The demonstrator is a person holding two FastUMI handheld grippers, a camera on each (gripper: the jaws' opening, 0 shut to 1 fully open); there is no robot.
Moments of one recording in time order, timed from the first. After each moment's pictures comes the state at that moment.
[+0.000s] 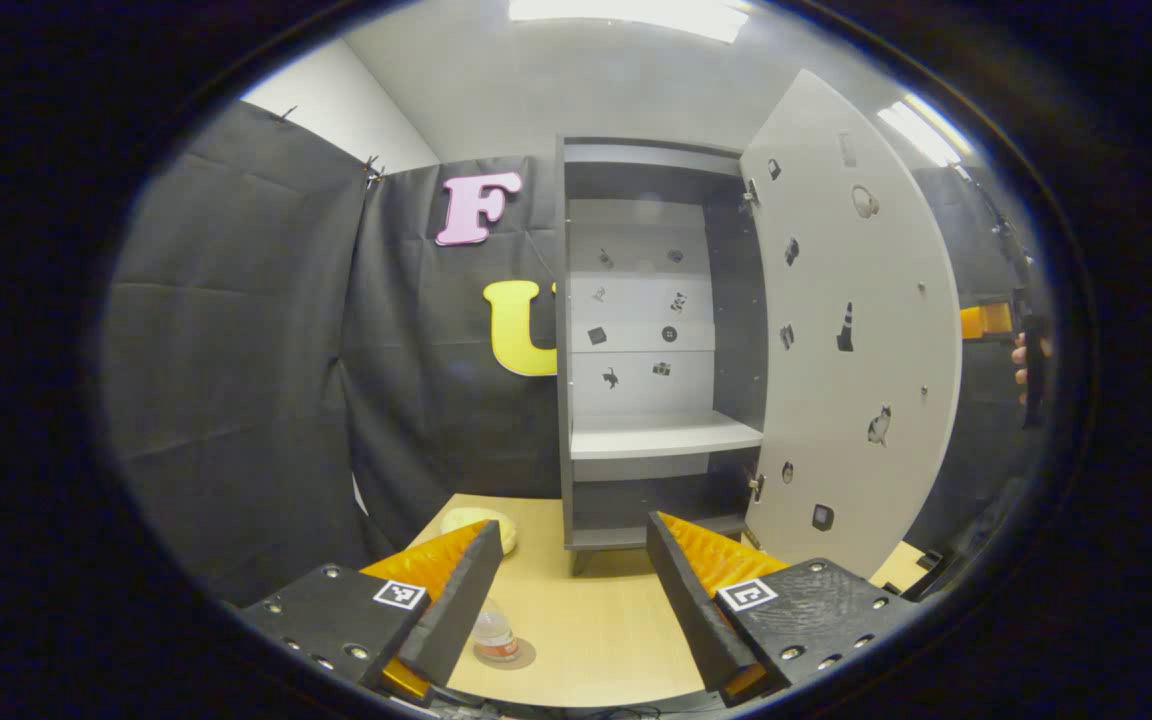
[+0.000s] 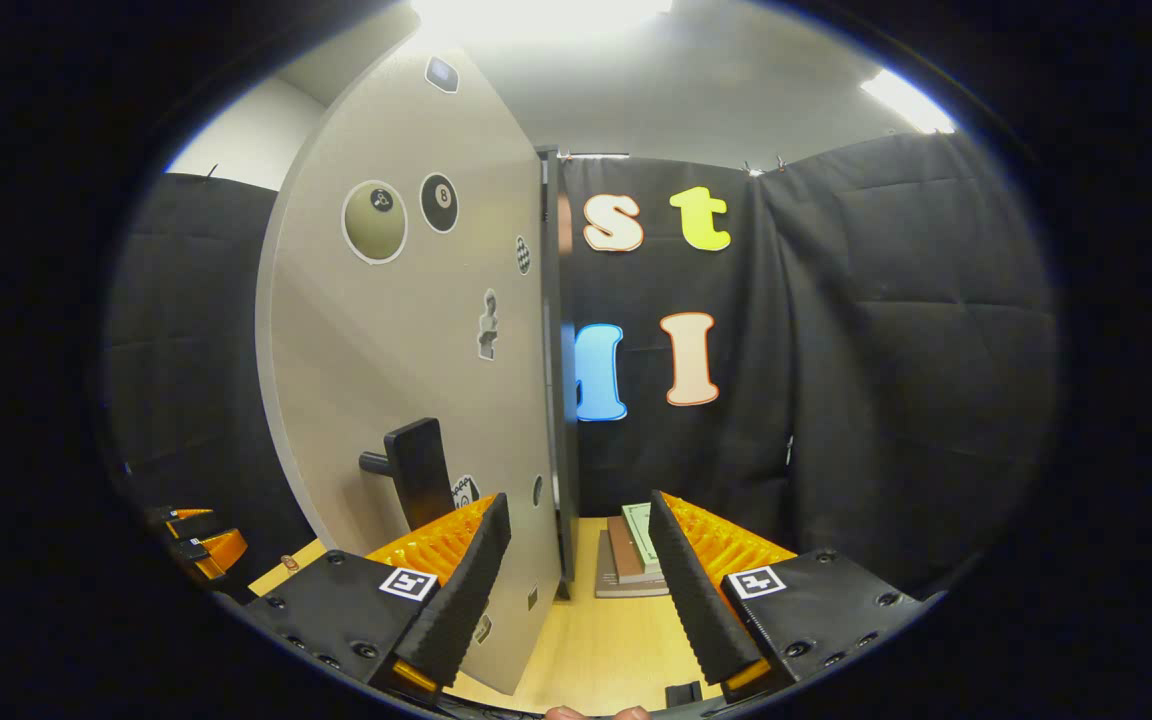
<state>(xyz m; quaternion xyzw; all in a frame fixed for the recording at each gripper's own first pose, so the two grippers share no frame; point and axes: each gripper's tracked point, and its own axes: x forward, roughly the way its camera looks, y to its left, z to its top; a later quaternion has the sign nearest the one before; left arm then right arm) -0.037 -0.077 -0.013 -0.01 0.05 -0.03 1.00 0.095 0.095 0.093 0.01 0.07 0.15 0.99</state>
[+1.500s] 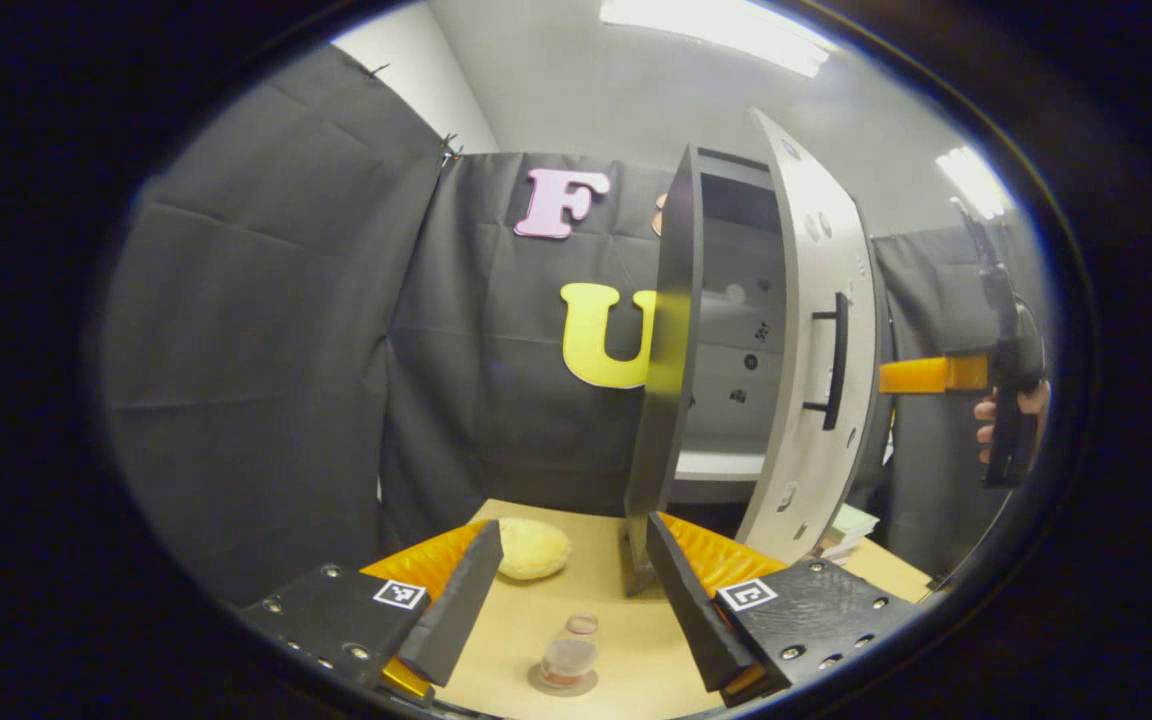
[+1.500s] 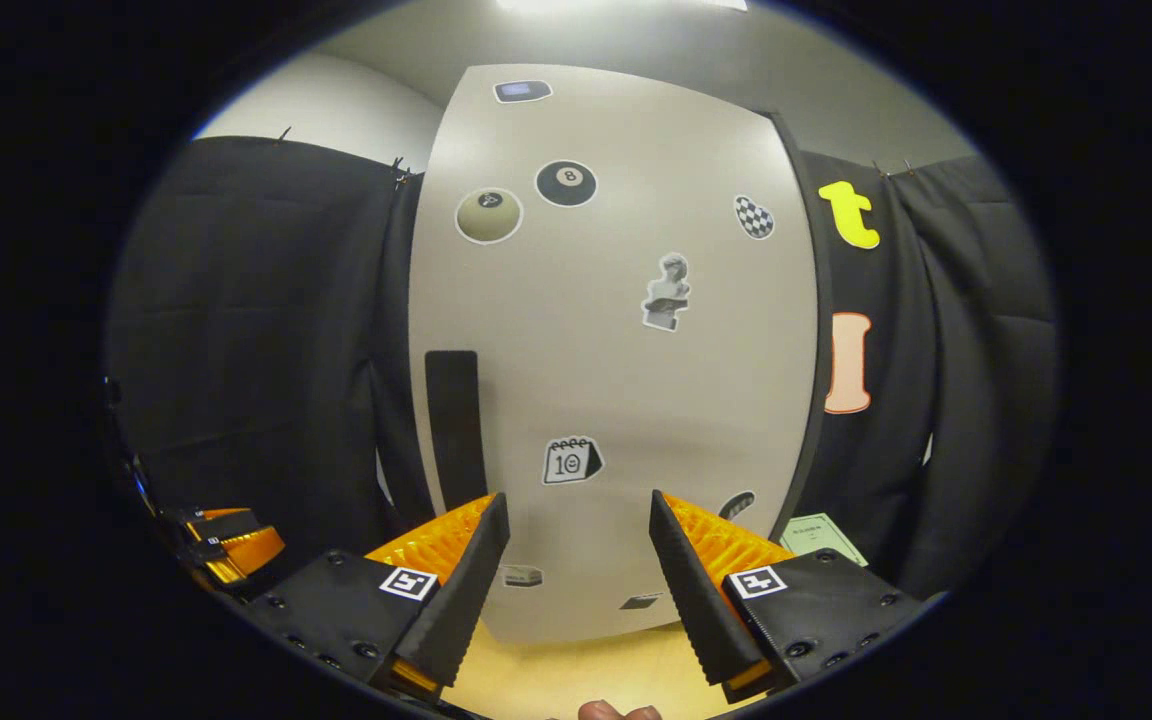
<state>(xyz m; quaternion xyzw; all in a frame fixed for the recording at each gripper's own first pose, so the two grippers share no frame) 0.015 0.071 -0.041 -0.10 0.03 -0.01 0.99 0.123 0.290 0.070 -0.03 0.07 0.26 0.96</state>
